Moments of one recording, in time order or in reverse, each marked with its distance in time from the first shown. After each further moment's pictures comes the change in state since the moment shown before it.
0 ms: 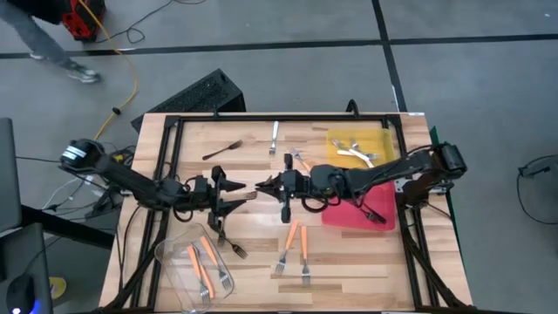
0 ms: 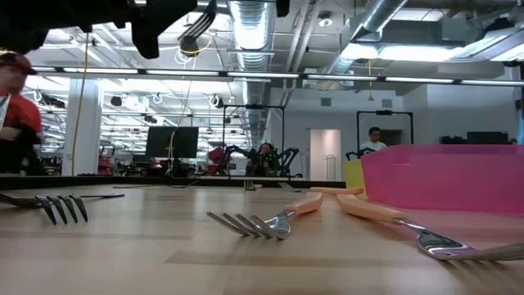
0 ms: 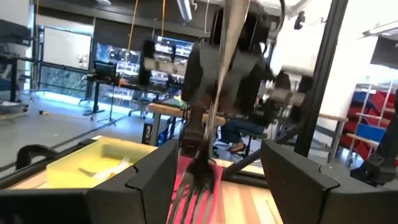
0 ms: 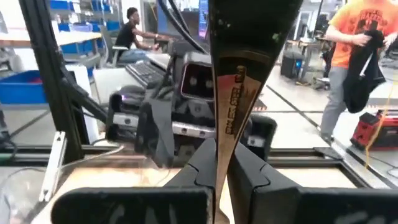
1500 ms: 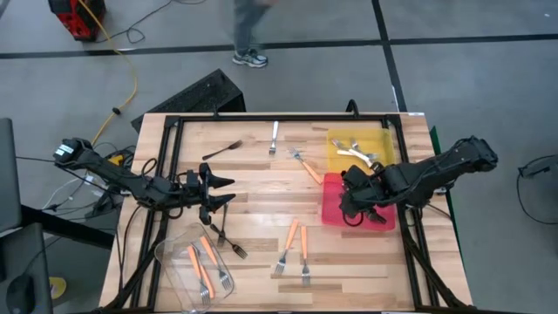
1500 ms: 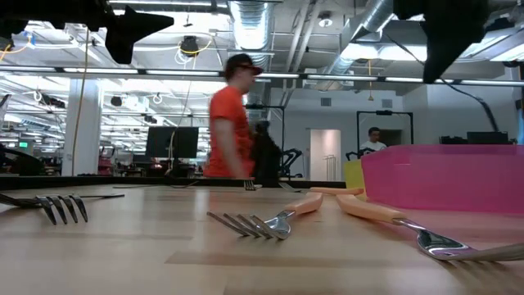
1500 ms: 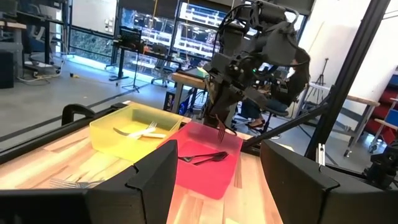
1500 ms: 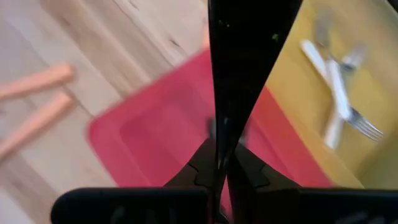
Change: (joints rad) left arm -0.050 -0.325 0.001 -0.498 -0.144 -0.116; right arm 0.163 -0.329 -0.003 -1.726 0.225 1.013
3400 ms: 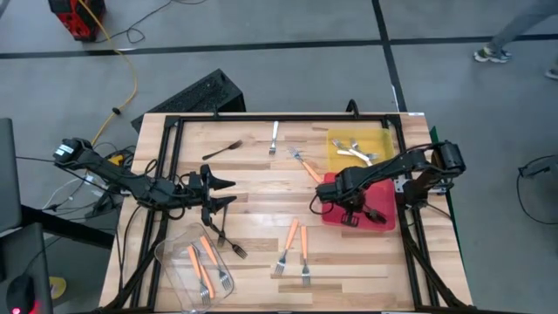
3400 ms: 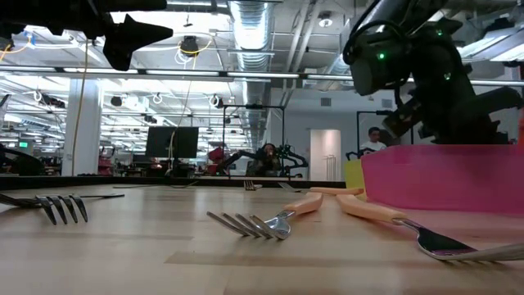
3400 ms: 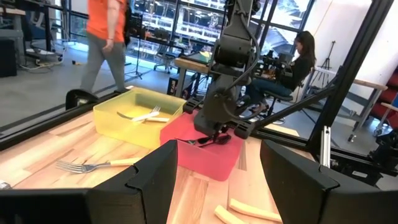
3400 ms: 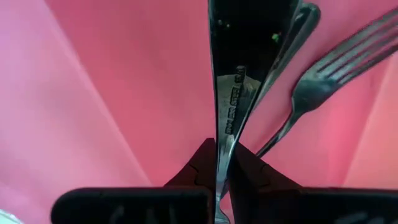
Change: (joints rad) left arm 0.000 0.000 0.000 -0.079 0.002 -0.027; right arm -0.259 0.335 -0.228 0.160 -0.508 -0.620
